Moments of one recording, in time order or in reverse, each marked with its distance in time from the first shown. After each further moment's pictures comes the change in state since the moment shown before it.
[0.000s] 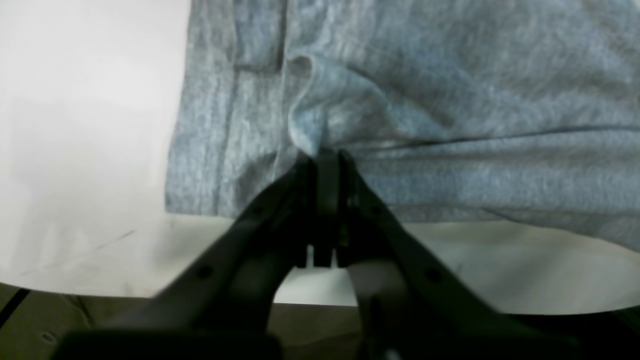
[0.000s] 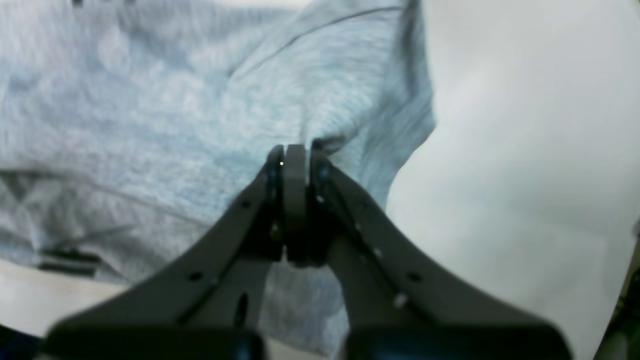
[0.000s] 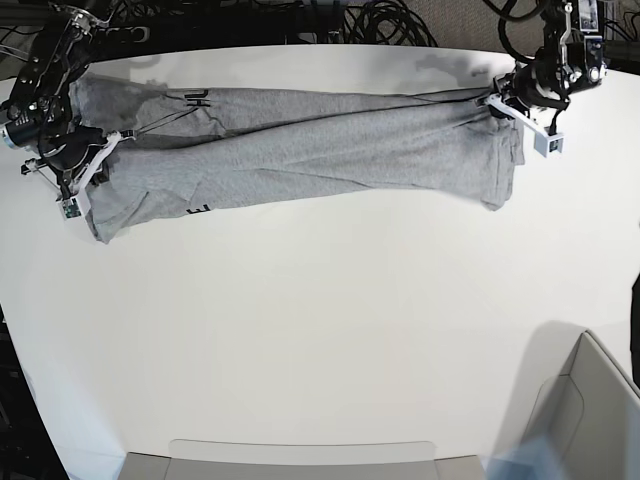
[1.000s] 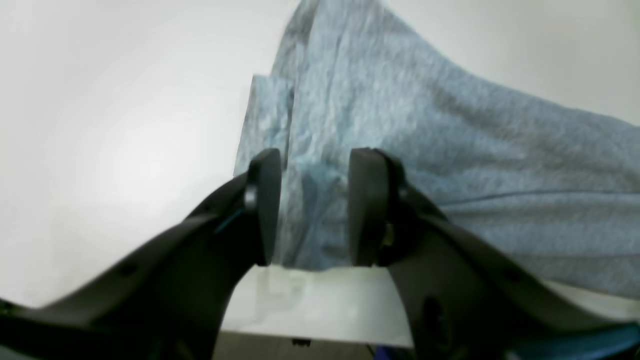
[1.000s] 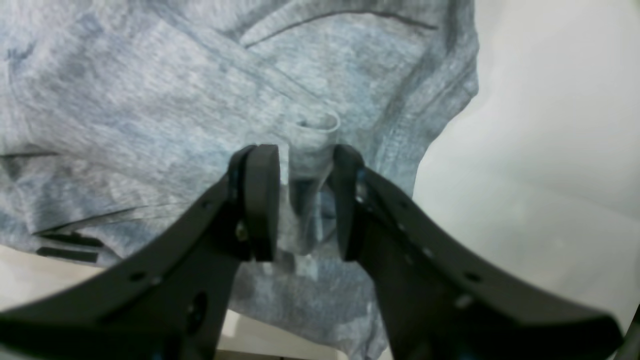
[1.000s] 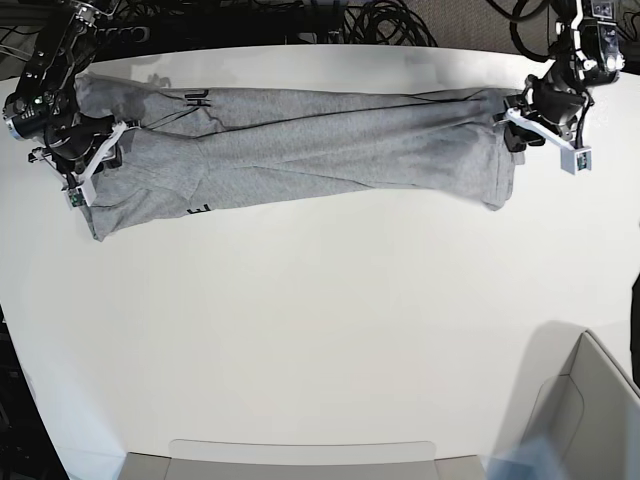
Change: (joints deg) left arm 3.5 -0.8 -4.9 10.8 0.2 0.0 -8.6; right arm -1.2 -1.0 -0.1 -1.6 0.0 0.0 0.4
